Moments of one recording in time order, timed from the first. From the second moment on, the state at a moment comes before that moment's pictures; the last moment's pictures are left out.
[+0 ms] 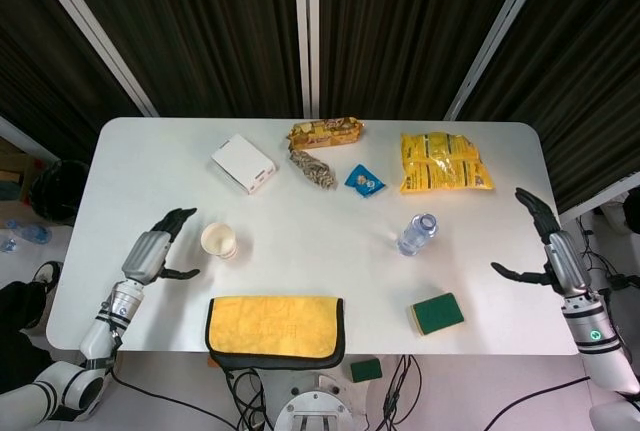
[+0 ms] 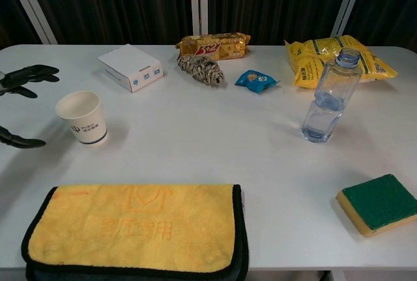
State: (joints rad) left arm -0.41 -1.60 -0.02 -1.07 1.50 1.17 -0.46; right arm 0.28 -1.32 0.04 -1.17 -1.62 1.52 0.86
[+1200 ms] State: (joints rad) left arm -0.52 -1.68 -0.08 -1.07 1.43 0.99 -0.64; right arm 0.24 -1.30 0.08 -1.22 -1.59 1.56 0.69
